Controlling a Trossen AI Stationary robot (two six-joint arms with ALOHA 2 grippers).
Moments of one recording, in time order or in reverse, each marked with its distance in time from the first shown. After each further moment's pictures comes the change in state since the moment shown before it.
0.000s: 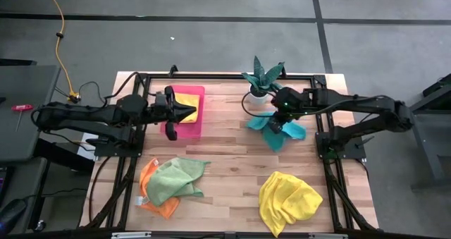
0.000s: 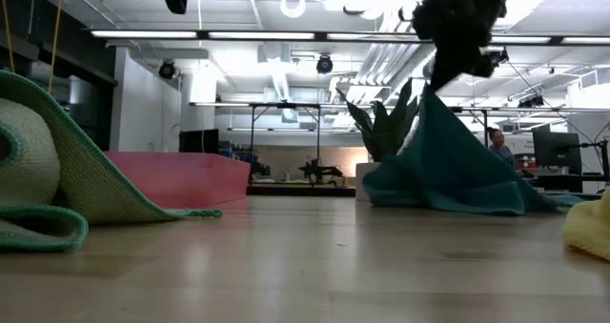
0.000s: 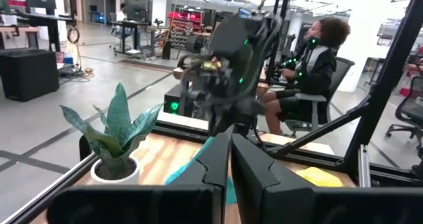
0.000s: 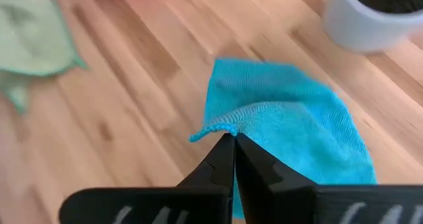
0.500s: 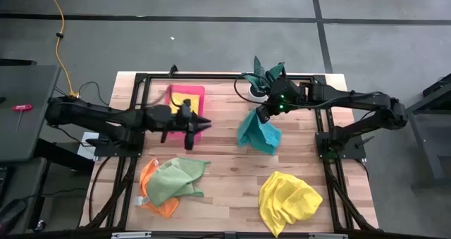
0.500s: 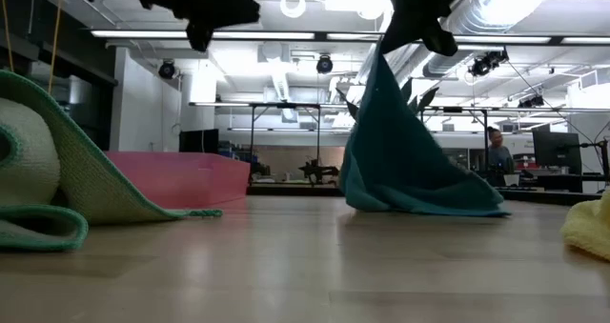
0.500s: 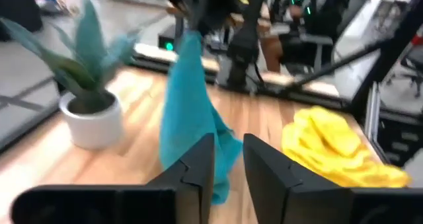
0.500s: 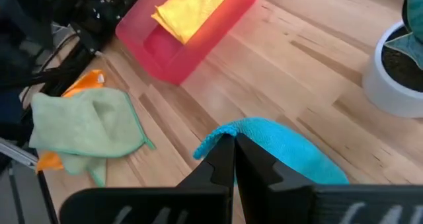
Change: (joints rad) left arm -0.050 0.286 0.000 0.027 0.008 -0.062; right arm 0.000 0.091 0.146 0.164 0.026 0.151
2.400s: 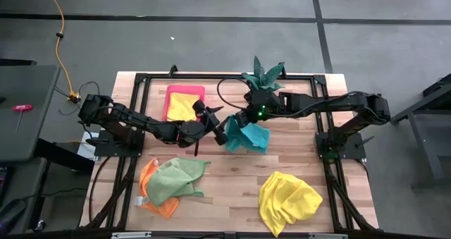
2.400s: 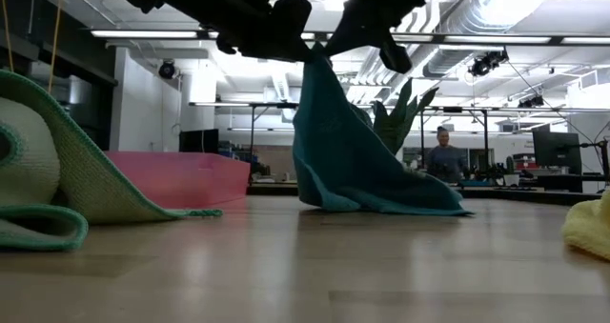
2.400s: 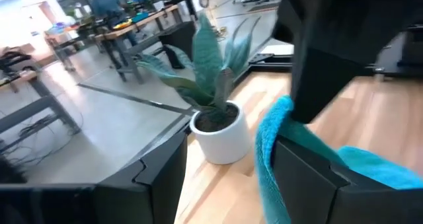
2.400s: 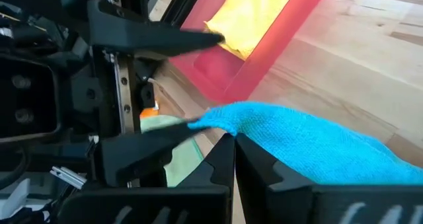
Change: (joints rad) left arm -0.095 0.486 0.210 0.267 -0.677 0.297; right arm 0.097 0.206 -0.001 0.364 -0.004 0.223
